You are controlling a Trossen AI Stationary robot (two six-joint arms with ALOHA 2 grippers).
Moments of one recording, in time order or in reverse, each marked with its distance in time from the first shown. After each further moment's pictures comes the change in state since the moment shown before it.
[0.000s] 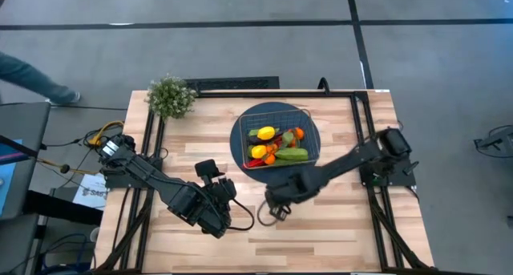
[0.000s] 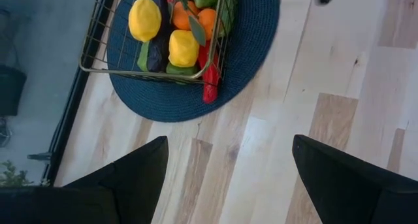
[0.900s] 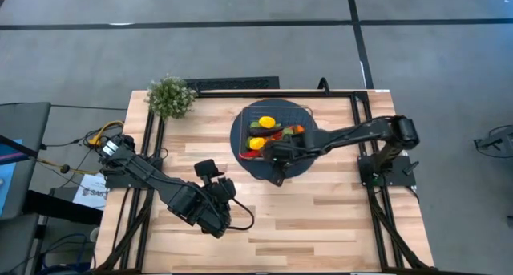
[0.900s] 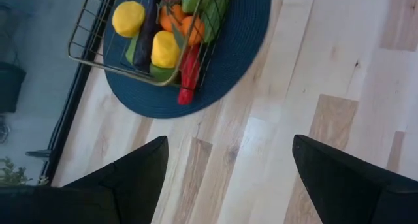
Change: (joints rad) left arm 0.001 0.000 0.000 -0.003 0.000 -0.017; right arm -0.291 -0.110 0.012 0.012 -0.016 -0.396
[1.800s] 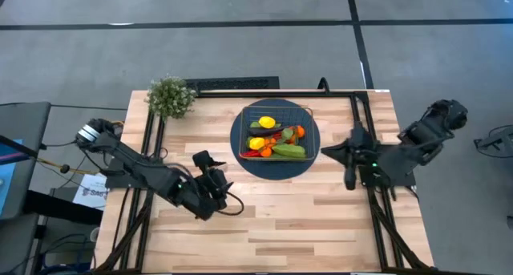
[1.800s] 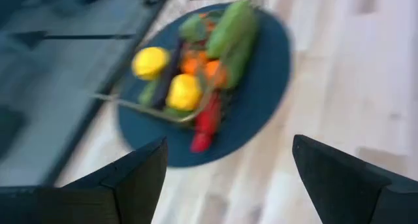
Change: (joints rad) left arm 0.033 -0.291 -0.533 0.561 -0.203 0.189; right arm 0.540 -0.663 0.022 -0.122 0.627 0.170
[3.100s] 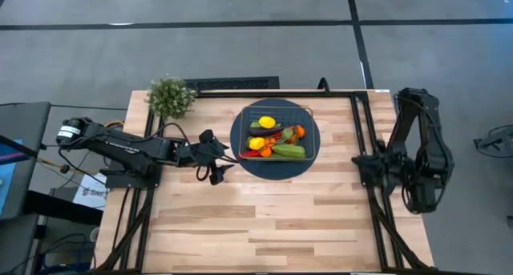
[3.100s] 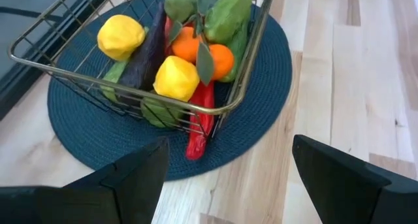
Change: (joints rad) left arm 0.424 -0.304 -0.482 0.625 0.528 0.368; right arm 0.780 -0.189 -0.479 -0.630 0.808 1.361
